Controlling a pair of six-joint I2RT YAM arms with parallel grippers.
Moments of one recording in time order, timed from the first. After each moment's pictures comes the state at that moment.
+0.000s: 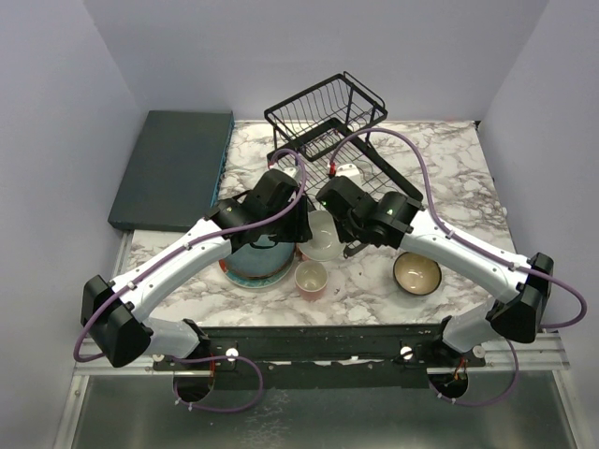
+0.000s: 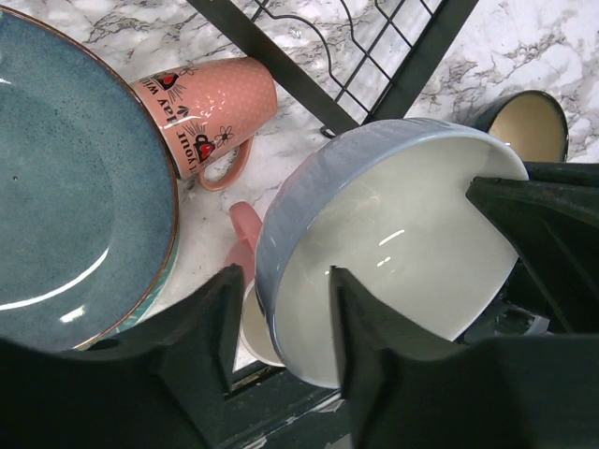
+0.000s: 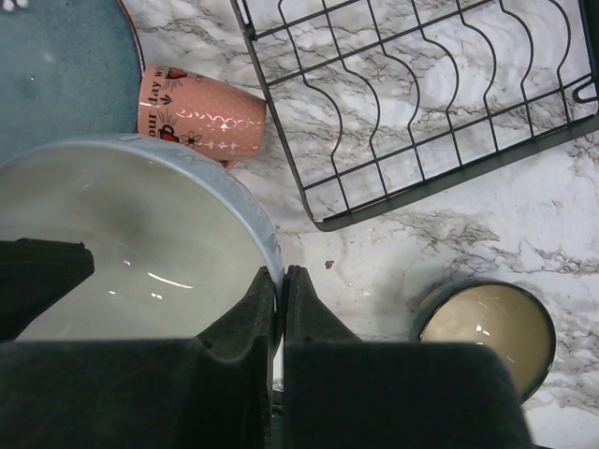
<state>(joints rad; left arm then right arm) -0.78 1.32 1.22 -0.70 0.02 -0.63 0.97 1.47 1.45 -0.97 0.49 0.50</state>
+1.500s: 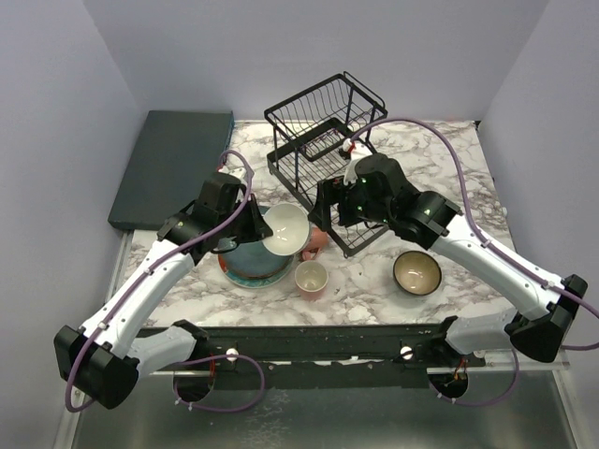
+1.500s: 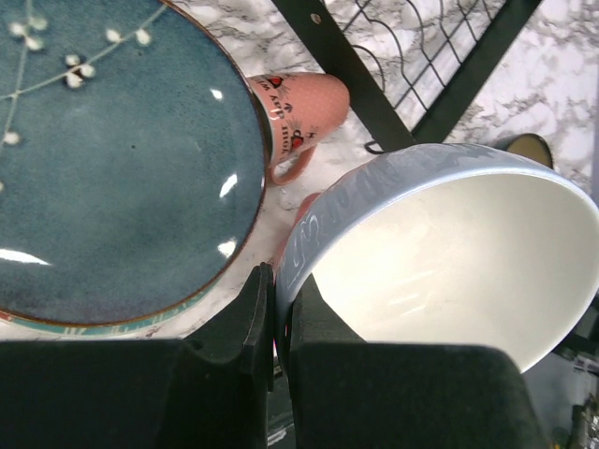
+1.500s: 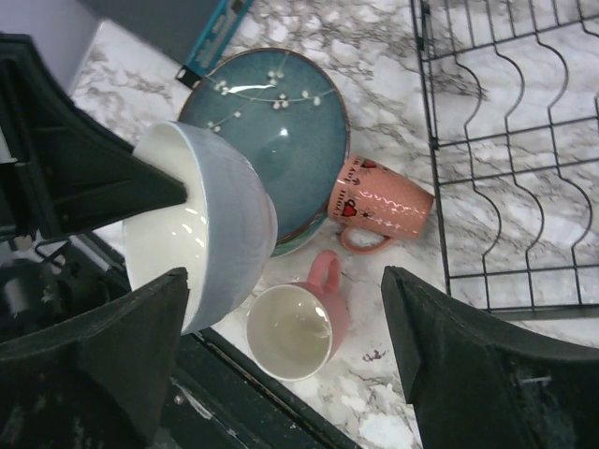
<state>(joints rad) -0.51 1.09 1.04 -0.69 0.17 -0.58 0.86 1.32 1.38 -0.64 0.08 0.42</state>
